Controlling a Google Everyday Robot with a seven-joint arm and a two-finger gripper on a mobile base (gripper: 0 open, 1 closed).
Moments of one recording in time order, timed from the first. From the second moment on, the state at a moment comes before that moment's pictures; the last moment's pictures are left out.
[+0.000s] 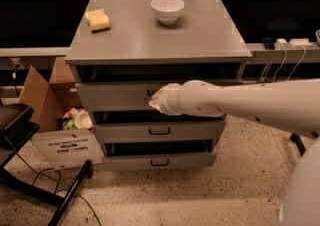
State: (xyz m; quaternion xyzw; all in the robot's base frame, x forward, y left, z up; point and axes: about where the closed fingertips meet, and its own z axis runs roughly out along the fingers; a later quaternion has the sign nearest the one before) arm 0.651 0.013 0.669 -0.54 0.72 0.01 0.43
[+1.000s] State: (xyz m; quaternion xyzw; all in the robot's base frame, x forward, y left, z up) arm 0.439 -0.081 0.652 -0.53 0.80 0.07 0.27
